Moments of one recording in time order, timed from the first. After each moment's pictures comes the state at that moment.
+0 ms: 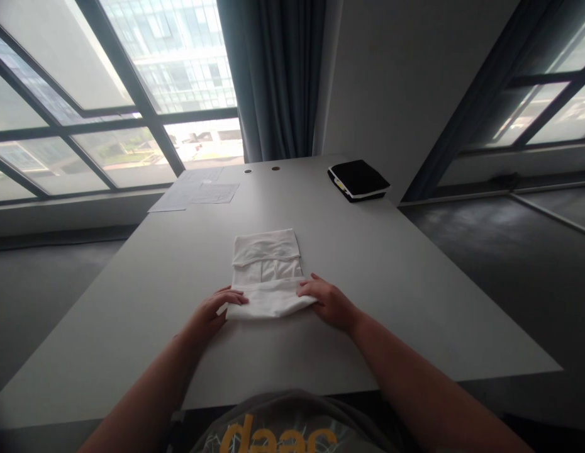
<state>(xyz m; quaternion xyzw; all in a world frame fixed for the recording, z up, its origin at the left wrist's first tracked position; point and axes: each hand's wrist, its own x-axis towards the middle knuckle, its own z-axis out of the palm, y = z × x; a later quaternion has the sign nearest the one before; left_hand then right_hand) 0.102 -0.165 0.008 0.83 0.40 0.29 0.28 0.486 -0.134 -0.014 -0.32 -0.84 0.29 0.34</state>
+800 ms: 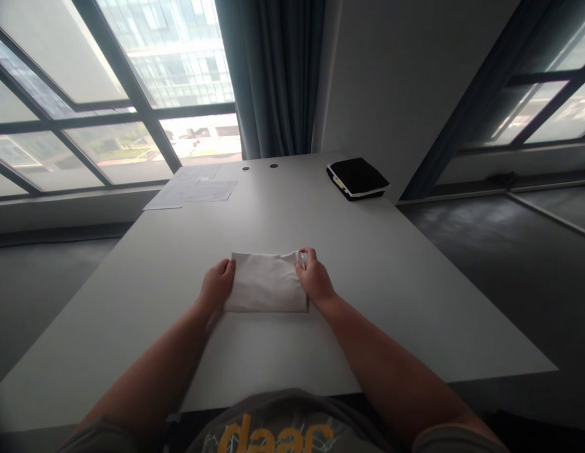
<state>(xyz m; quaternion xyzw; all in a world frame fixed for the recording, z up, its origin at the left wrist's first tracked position) 0.142 -0.091 0.015 0.64 0.71 0.24 0.15 0.432 -0.089 0.000 -0.65 -0.65 0.20 0.34</state>
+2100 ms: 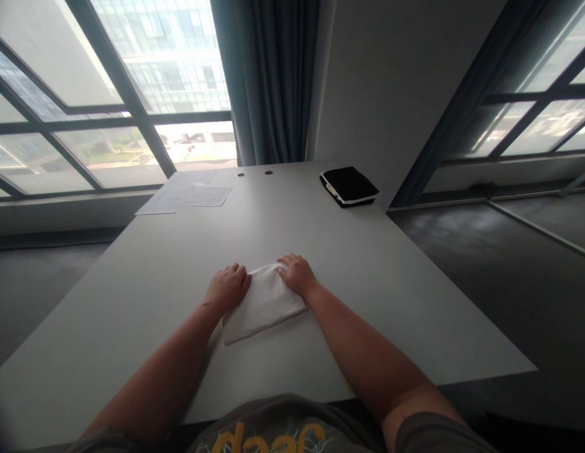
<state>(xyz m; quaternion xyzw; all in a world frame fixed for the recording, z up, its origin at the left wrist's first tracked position) 0.174 -0.090 0.016 0.79 0.60 0.05 -0.02 0.423 -0.048 -0.018 -0.52 -0.80 0.12 0.26</state>
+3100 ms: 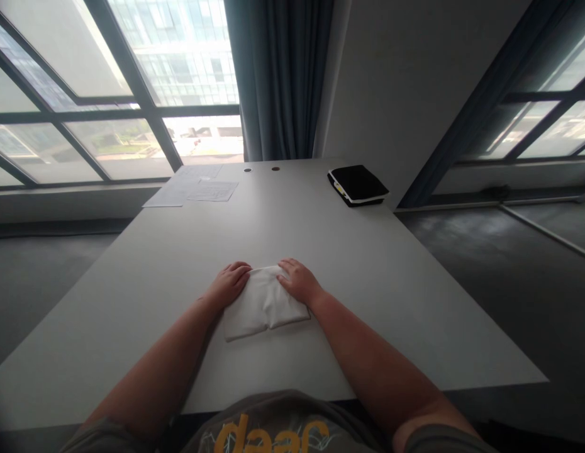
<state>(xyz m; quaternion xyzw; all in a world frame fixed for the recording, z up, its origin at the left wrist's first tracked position) 0.141 -0.084 -0.009 0.81 0.54 0.17 0.14 0.420 -0.063 -0.031 -0.45 -0.84 0.16 0.26</state>
